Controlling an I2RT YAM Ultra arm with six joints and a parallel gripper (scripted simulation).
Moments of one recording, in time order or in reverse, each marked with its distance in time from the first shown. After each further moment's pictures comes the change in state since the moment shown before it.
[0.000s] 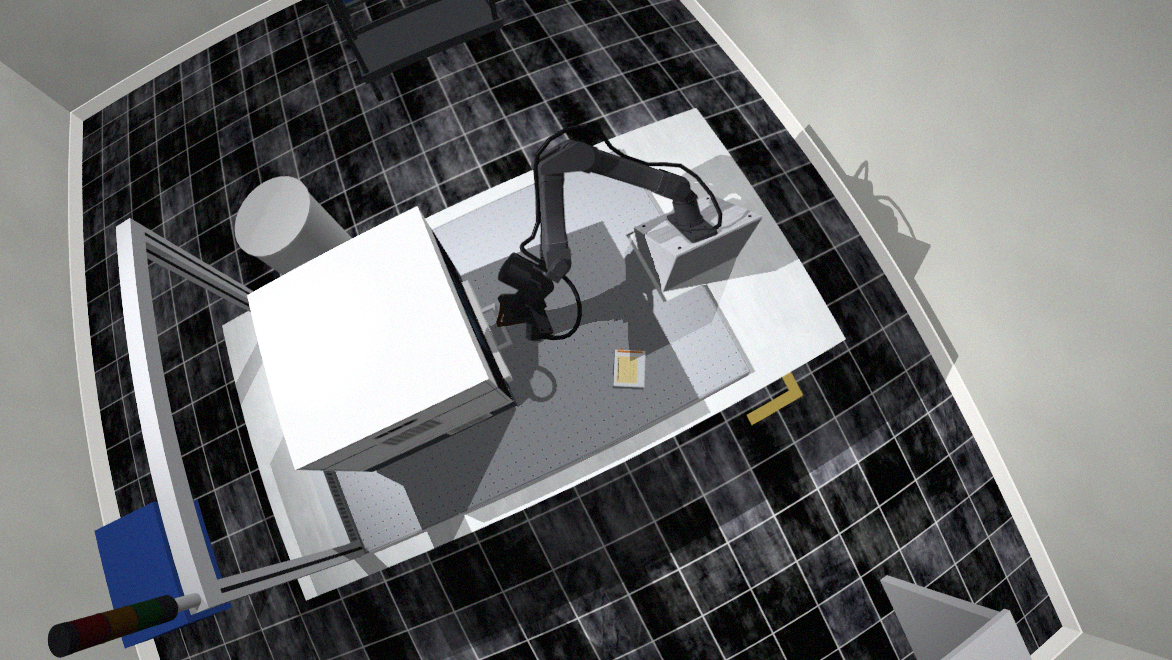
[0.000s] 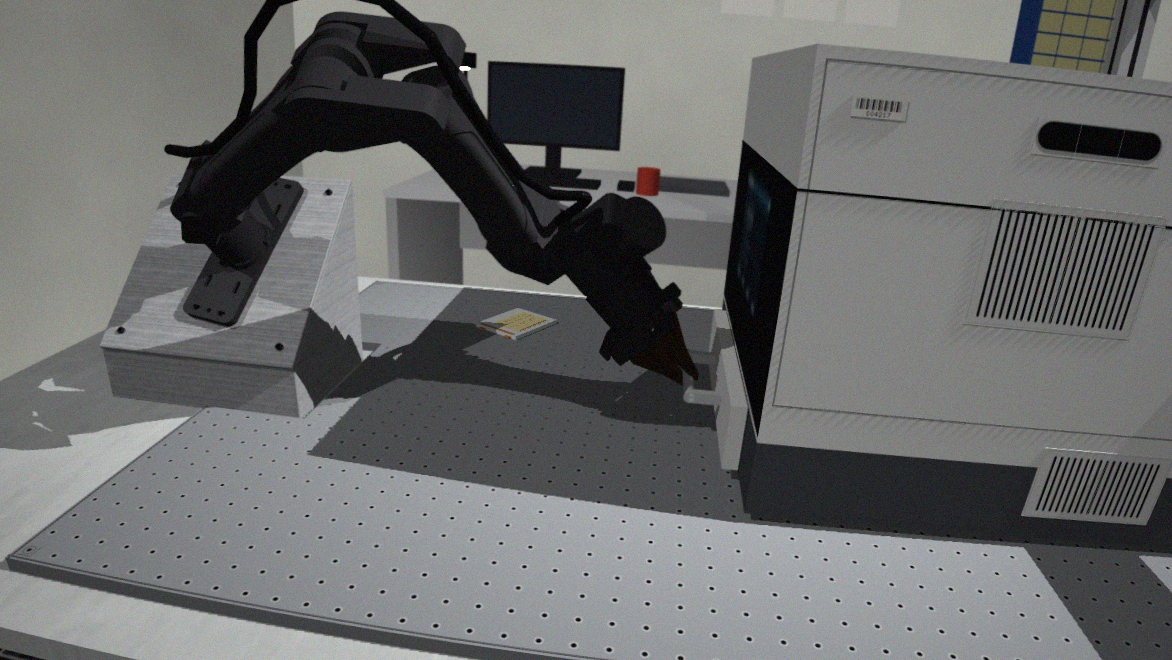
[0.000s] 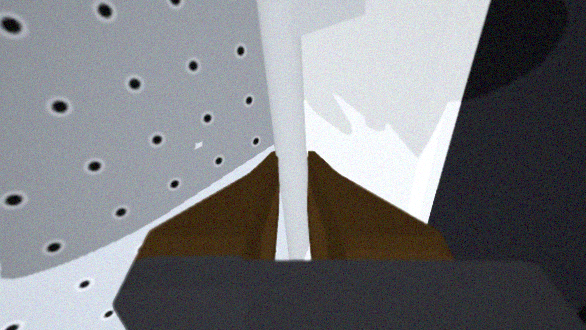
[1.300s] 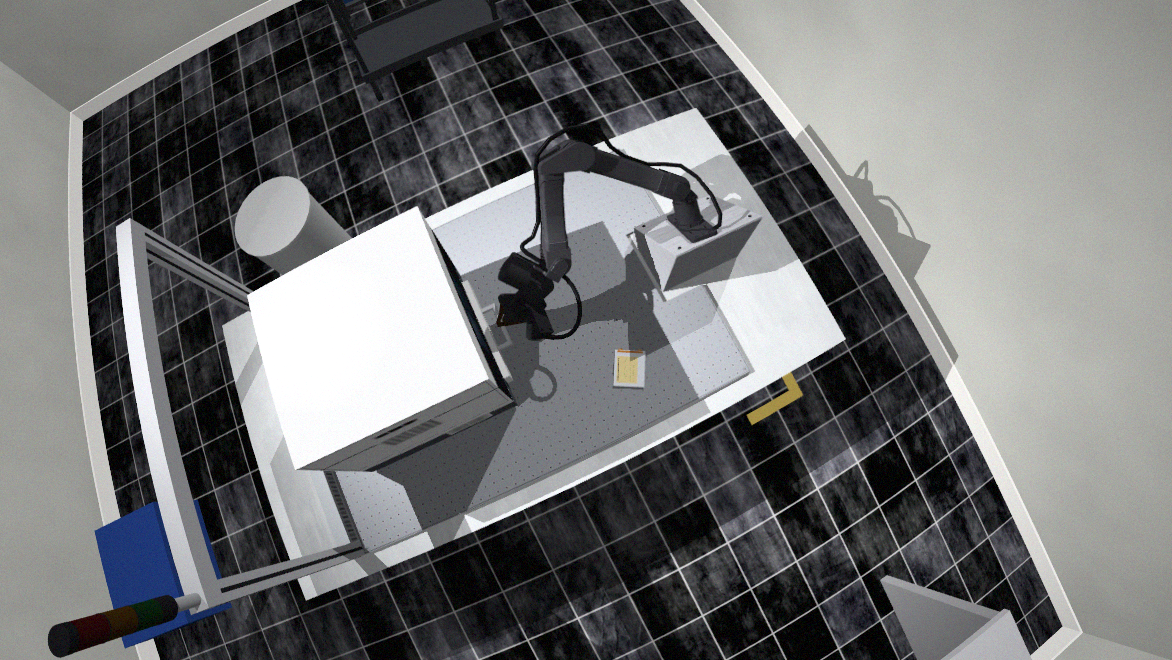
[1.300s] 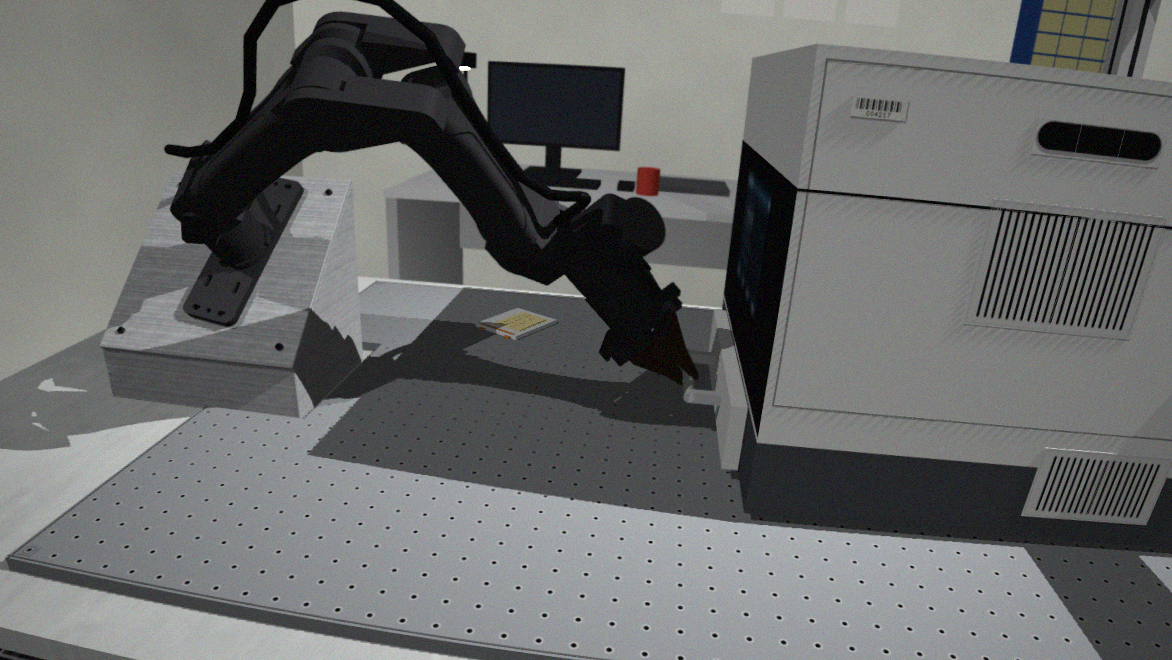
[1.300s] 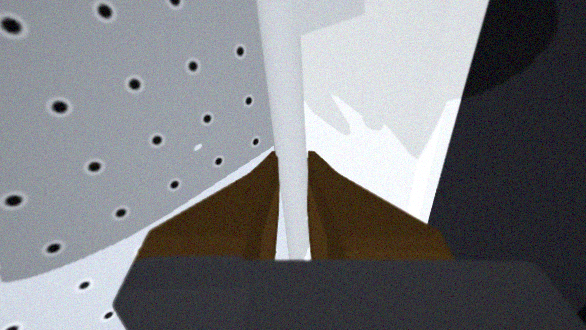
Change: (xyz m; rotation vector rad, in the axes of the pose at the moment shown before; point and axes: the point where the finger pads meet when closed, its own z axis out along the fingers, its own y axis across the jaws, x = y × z) arm 0.000 0.000 0.000 0.004 -0.005 0.002
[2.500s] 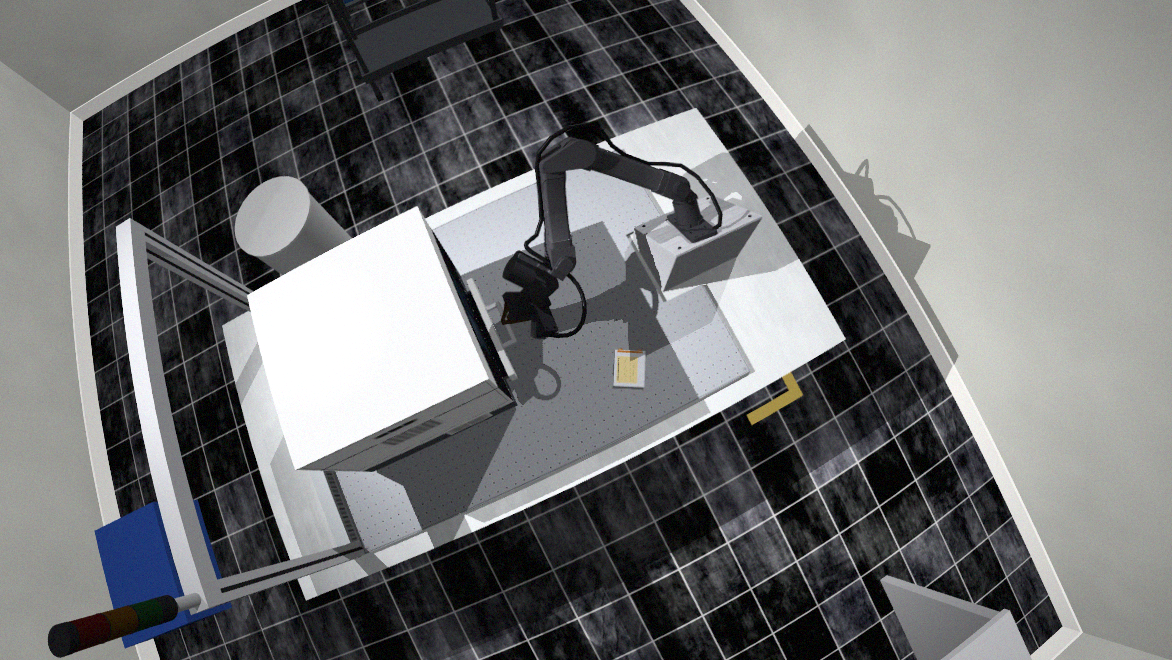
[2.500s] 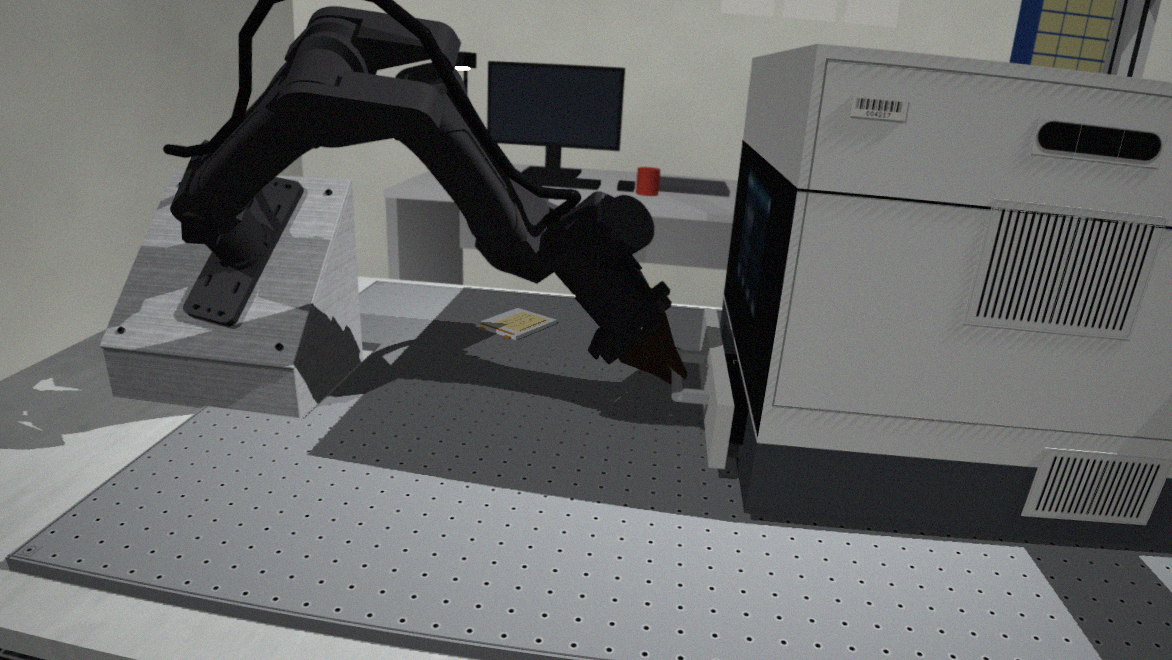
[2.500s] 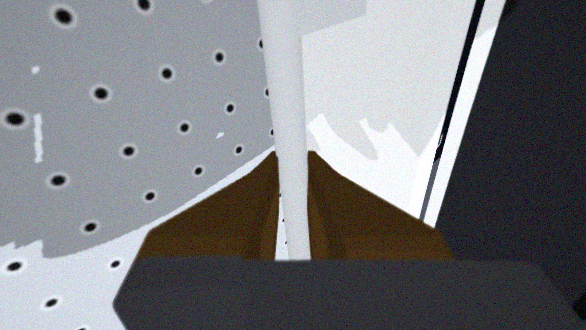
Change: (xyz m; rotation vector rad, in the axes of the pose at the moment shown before) arm 0.001 0.009 -0.009 -0.008 0.008 -0.005
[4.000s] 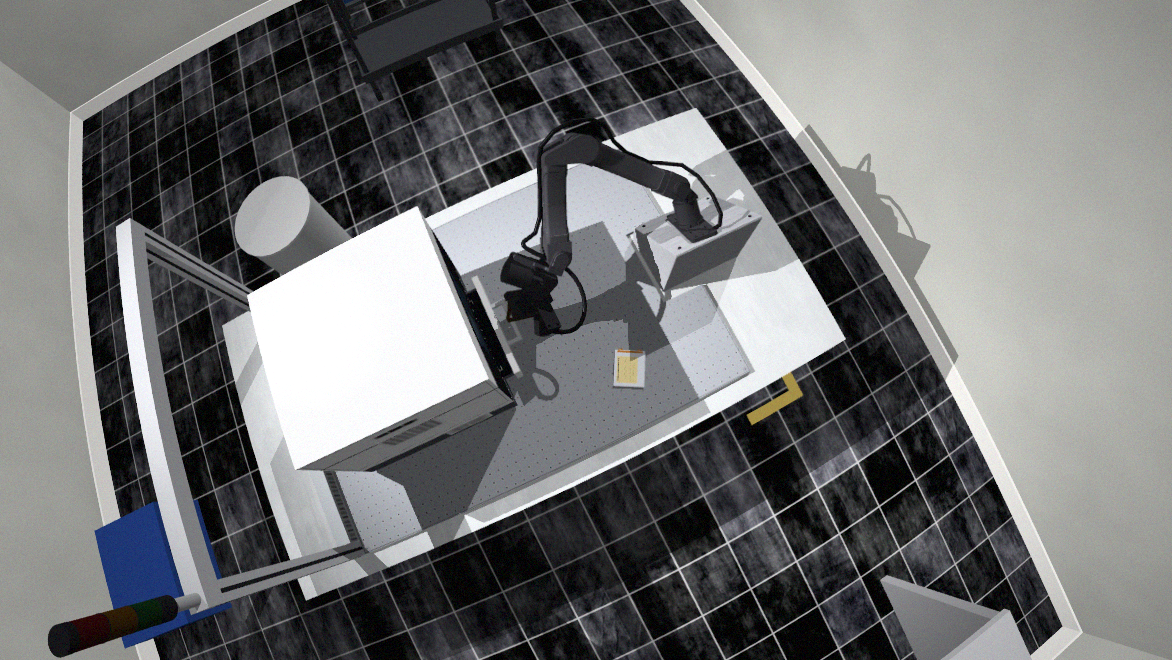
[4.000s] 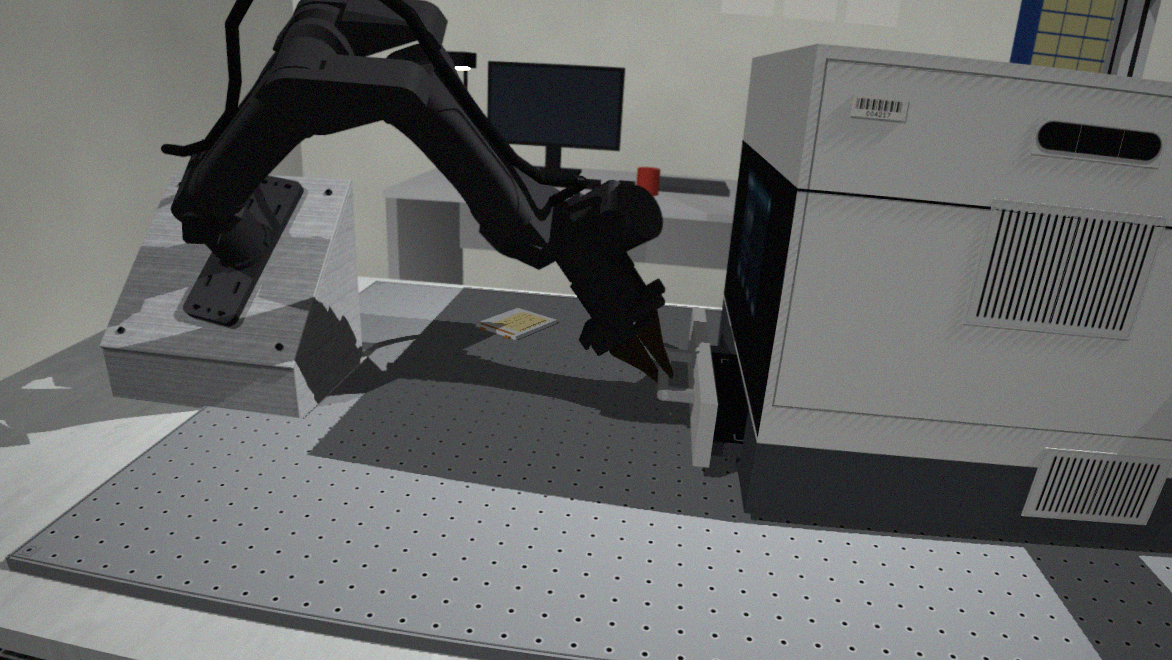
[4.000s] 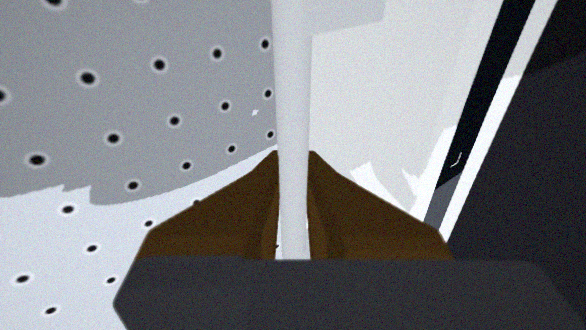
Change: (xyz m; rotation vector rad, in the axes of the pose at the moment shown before) arm 0.001 0.011 -0.011 -0.119 -0.001 -0.063
